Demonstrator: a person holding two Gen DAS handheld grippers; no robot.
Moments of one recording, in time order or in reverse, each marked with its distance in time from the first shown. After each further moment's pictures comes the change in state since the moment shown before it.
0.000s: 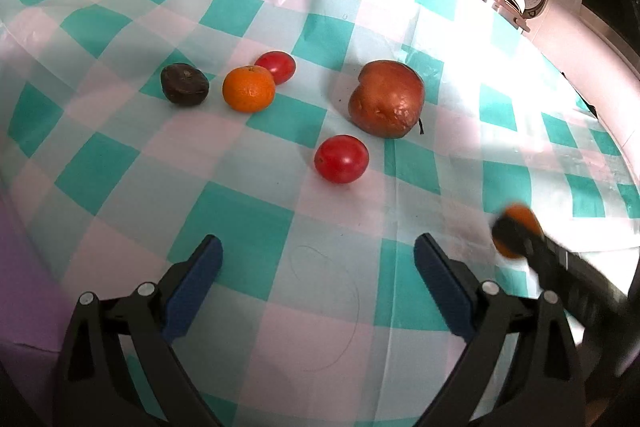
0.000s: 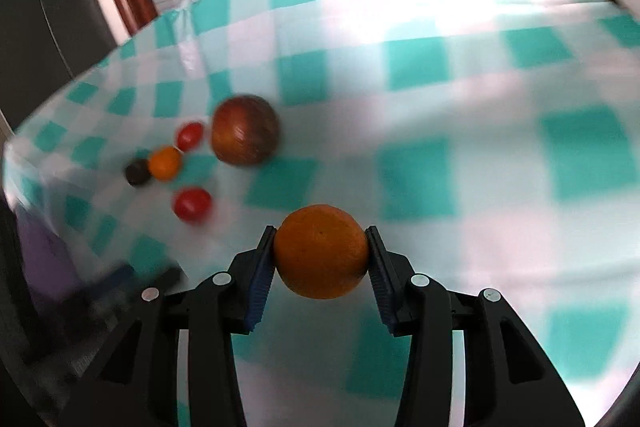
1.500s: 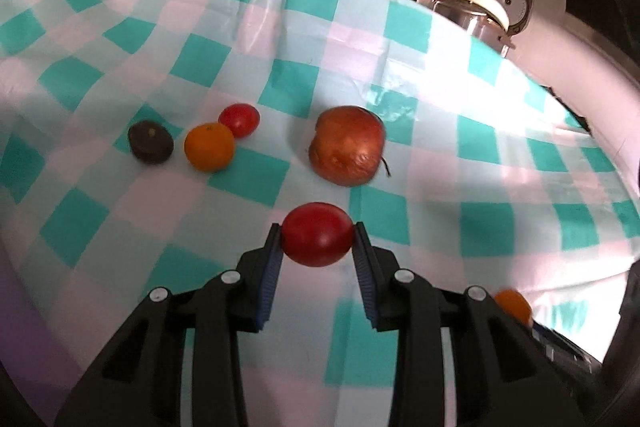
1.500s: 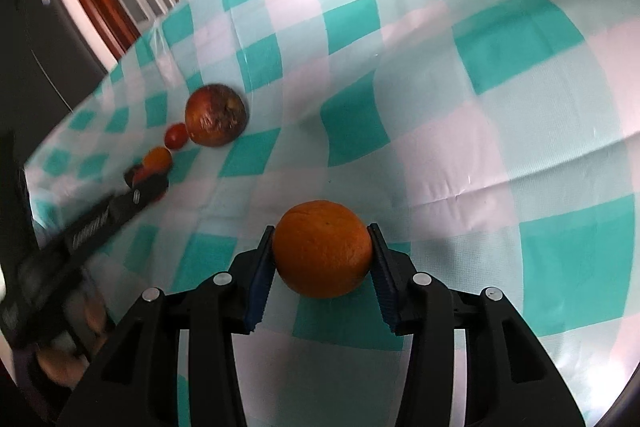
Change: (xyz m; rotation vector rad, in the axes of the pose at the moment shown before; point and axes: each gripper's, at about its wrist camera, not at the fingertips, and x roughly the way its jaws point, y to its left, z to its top) left arm -0.009 -0.029 0.012 0.037 -0.133 -0.017; right arm 0.011 -0.052 -0.017 0.222 0.008 0.181
